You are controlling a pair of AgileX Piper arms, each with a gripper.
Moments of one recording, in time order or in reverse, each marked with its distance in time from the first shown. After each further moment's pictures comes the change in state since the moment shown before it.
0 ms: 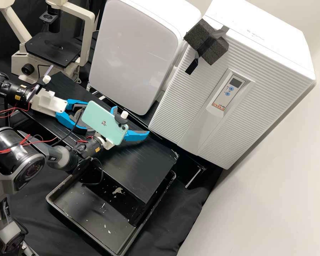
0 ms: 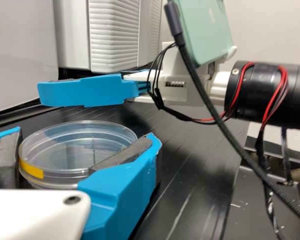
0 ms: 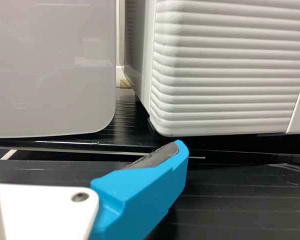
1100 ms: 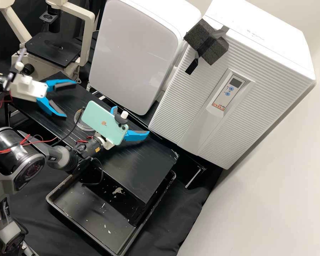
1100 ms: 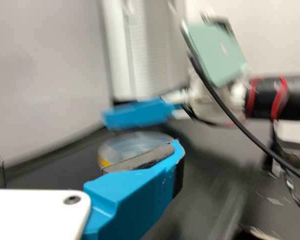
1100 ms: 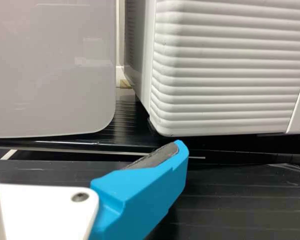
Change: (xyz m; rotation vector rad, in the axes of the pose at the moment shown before) left arm -0.086 0.017 -0.005 0.158 0.111 0.169; right arm 0.000 0.000 0.000 0.000 0.000 0.000
